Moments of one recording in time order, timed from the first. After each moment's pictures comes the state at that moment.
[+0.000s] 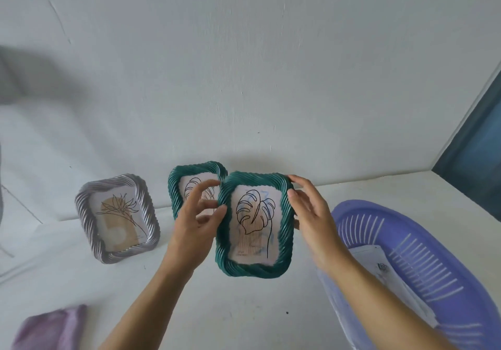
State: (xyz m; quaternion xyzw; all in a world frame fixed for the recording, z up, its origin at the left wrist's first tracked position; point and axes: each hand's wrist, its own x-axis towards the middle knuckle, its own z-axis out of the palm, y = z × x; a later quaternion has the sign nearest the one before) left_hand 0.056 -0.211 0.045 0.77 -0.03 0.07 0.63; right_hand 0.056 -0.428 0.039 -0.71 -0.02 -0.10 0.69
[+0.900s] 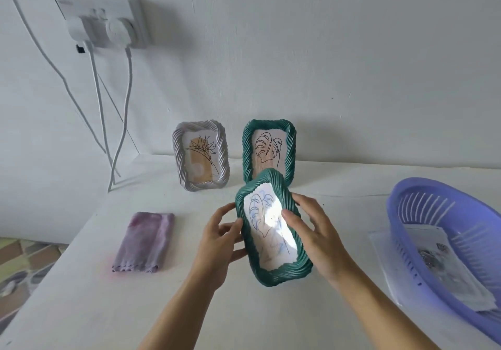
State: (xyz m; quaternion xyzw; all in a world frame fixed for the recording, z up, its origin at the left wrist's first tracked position) left_hand -0.067 -0.149 -0.025 0.62 0.20 -0.01 0.76; right_hand -0.045 -0.341 0.010 -0.77 -0.14 0.06 0.62
